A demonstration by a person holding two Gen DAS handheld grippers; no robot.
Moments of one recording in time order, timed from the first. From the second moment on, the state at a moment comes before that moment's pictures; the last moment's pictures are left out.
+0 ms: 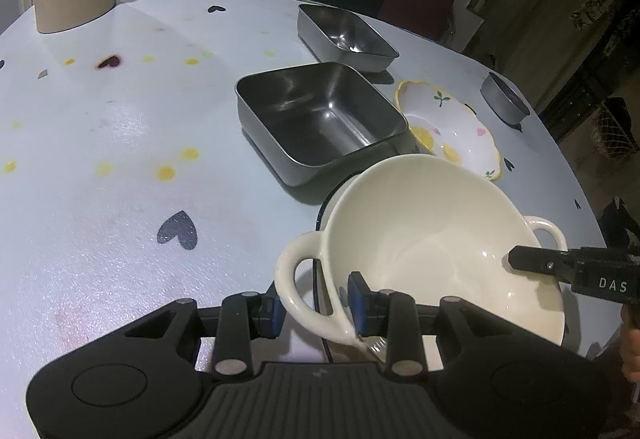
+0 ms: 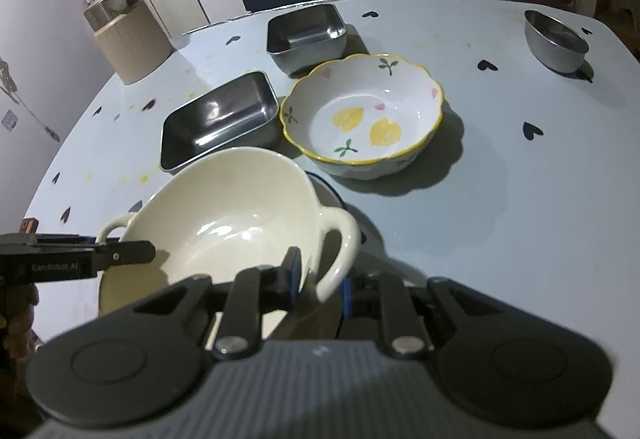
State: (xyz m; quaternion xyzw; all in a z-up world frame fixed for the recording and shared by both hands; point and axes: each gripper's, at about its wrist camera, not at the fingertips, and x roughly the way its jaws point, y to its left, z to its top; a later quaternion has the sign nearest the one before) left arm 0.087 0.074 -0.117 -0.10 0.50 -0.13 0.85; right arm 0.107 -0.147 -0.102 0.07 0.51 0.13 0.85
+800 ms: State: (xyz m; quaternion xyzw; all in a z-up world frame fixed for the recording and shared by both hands) left arm 0.091 0.073 -0.120 -0.09 0.51 -0.13 0.85; right arm 0.104 -0.146 -0.106 0.05 0.53 0.14 0.84
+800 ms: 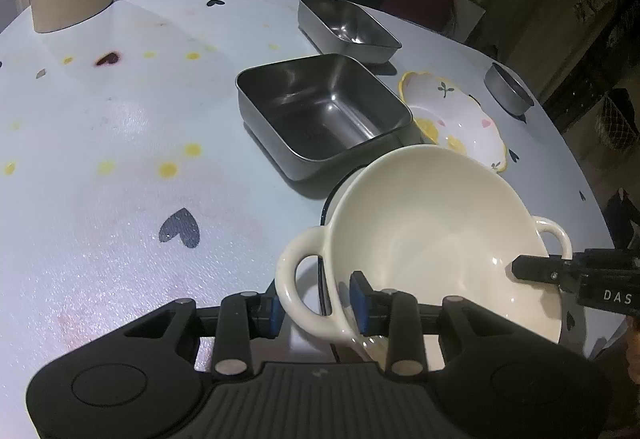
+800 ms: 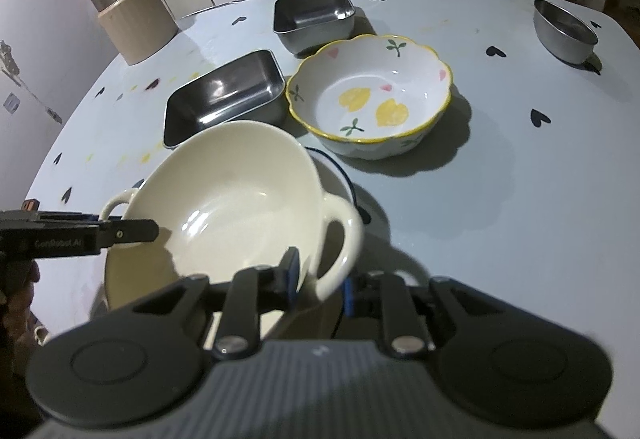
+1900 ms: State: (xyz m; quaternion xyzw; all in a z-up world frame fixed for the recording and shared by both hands) left arm 0.086 0.065 -0.113 -0.04 0.50 -0.13 0.85; right arm 0.109 -0.148 -0.116 0.09 0.55 0.16 0.81
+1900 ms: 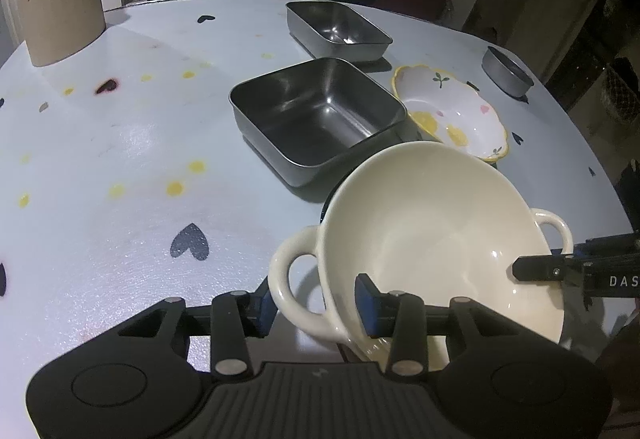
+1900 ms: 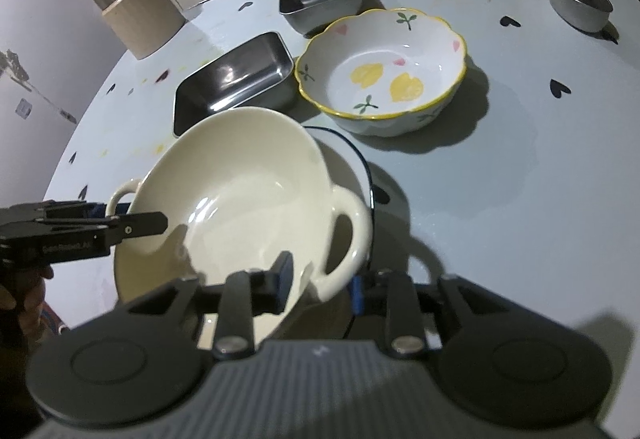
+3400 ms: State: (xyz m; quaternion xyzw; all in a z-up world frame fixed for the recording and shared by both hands) left arm 0.087 0.064 -0.112 -0.05 0.51 -0.15 0.84; right arm 0.103 -0.177 -0.099 0.12 0.53 0.12 0.83
